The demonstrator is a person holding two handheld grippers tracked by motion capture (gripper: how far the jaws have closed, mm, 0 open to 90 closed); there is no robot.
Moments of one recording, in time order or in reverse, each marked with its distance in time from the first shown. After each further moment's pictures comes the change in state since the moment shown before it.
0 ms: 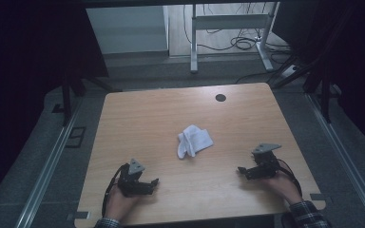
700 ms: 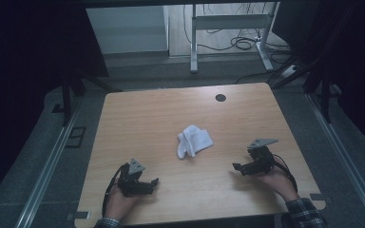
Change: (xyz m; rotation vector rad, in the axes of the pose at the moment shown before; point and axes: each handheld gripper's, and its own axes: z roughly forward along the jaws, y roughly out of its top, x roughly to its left) left arm 0.000 0.000 0.000 0.002 0.000 0.002; right arm 0.009 0.024 -0.001 -0.019 0.051 0.048
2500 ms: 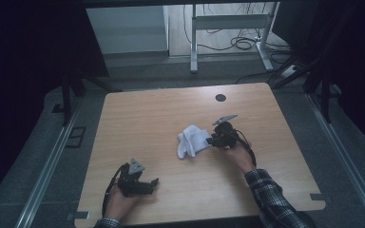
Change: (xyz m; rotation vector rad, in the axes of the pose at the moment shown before) left arm 0.000 0.000 0.000 -0.003 0.000 0.000; right arm 0.019 0.097 0.090 0.042 0.010 -0.020
